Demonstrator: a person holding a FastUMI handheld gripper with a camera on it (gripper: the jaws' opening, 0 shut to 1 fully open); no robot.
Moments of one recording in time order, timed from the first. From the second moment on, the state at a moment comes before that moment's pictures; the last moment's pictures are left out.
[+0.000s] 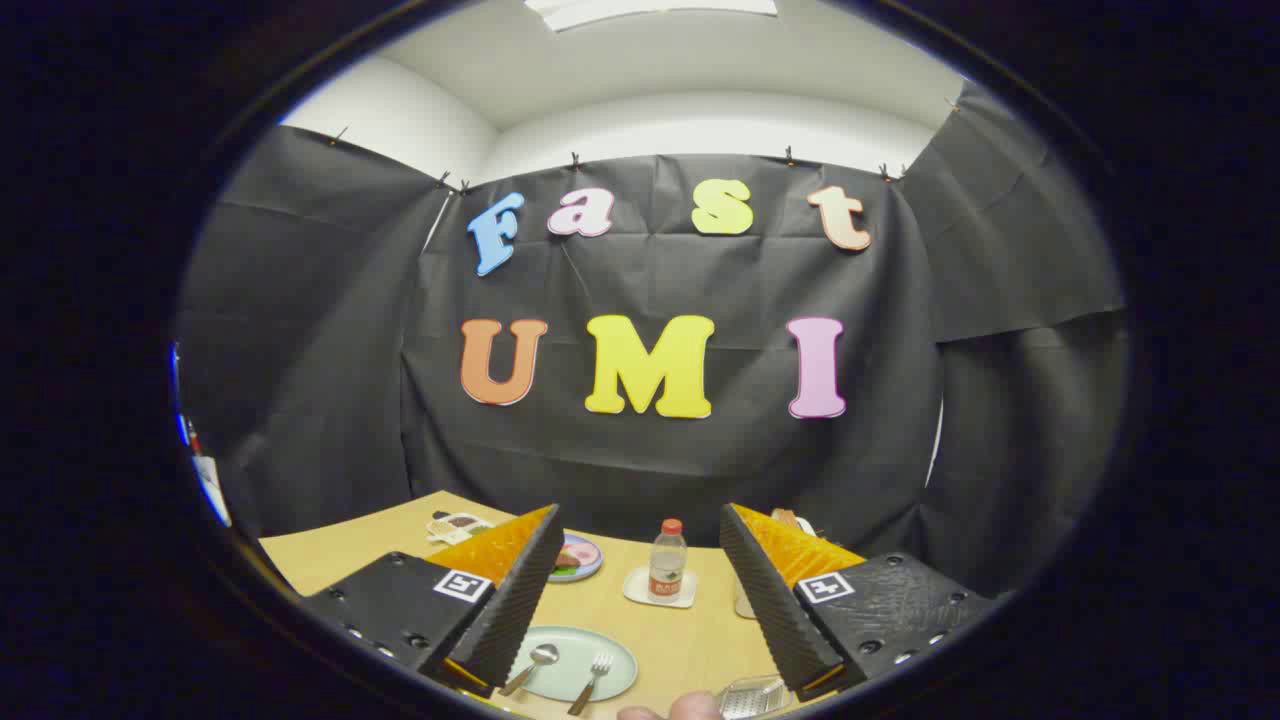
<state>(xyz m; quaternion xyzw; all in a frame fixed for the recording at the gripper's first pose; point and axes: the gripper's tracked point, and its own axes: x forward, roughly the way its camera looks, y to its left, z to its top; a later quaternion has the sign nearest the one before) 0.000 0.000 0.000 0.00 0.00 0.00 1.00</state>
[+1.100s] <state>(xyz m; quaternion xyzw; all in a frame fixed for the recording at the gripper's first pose) -0.021 -0.016 0.009 0.02 -0.01 0.00 1.00</state>
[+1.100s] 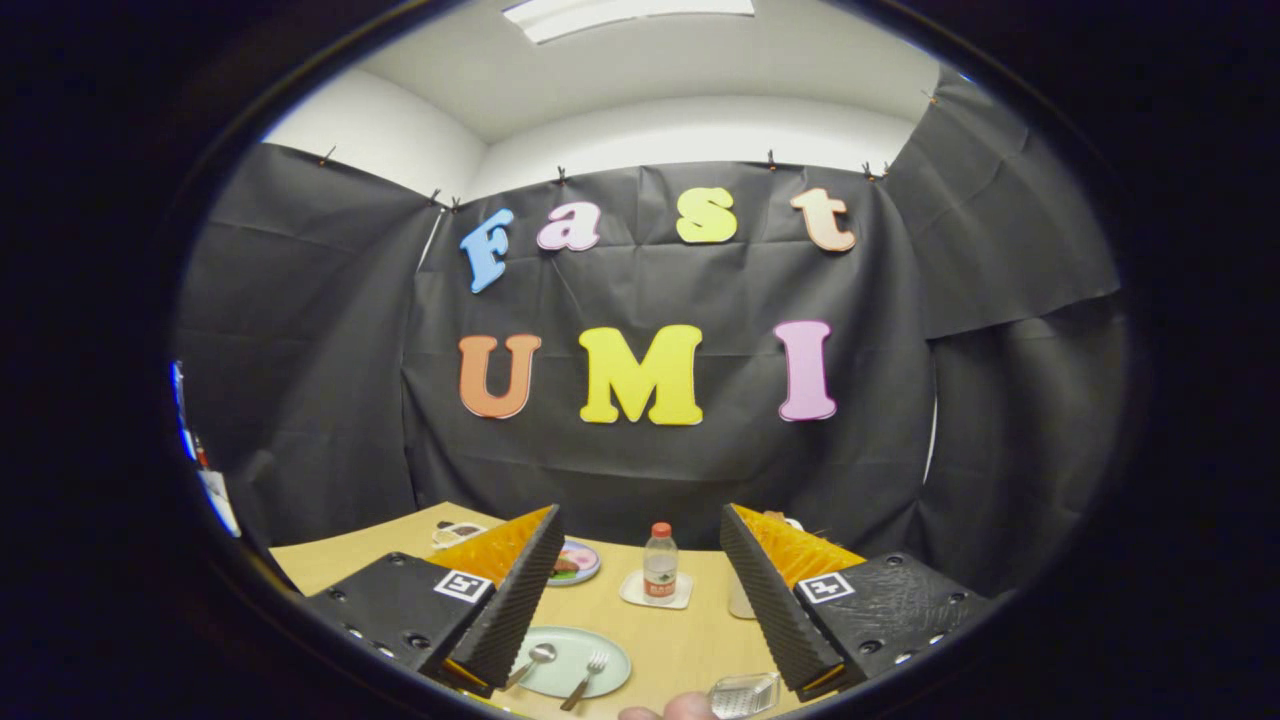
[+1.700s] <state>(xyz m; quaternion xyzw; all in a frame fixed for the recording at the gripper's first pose) -0.042 -0.002 -0.051 0.02 0.08 -0.02 1.00</state>
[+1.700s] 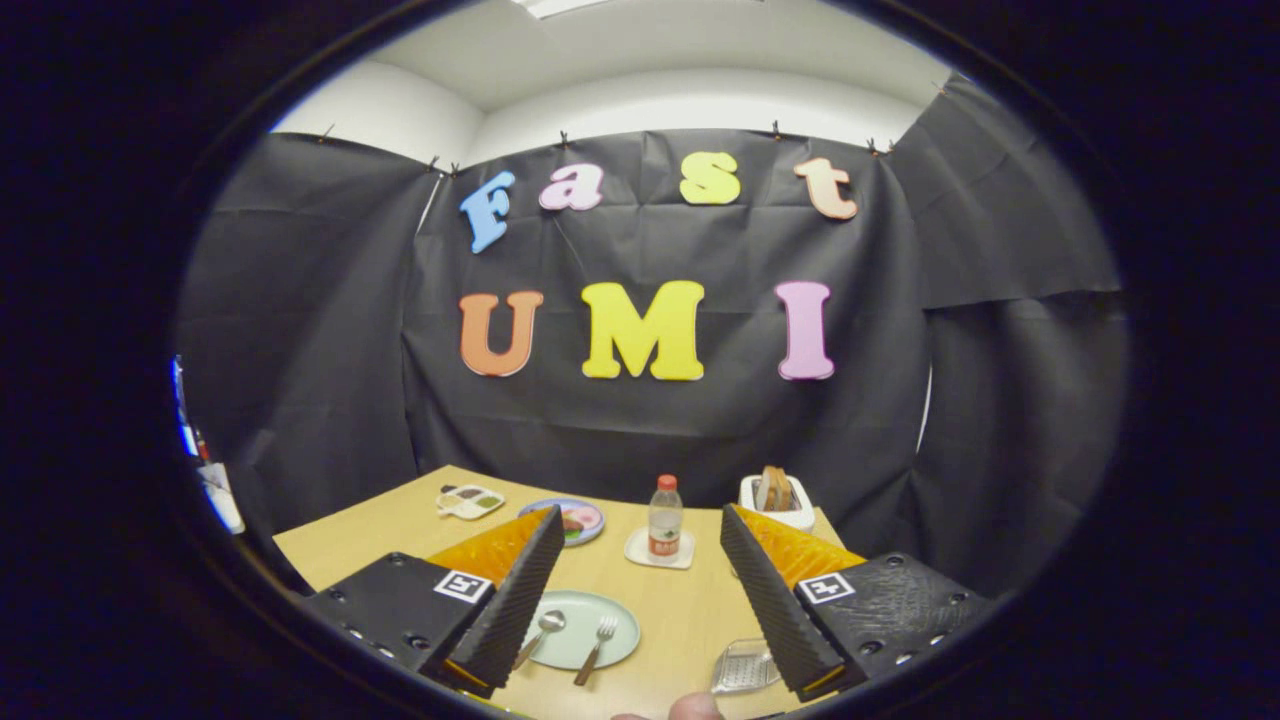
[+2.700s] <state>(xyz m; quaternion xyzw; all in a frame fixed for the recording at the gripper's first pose) 0.047 0.059 -0.329 -0.02 0.42 -0.04 0.91</state>
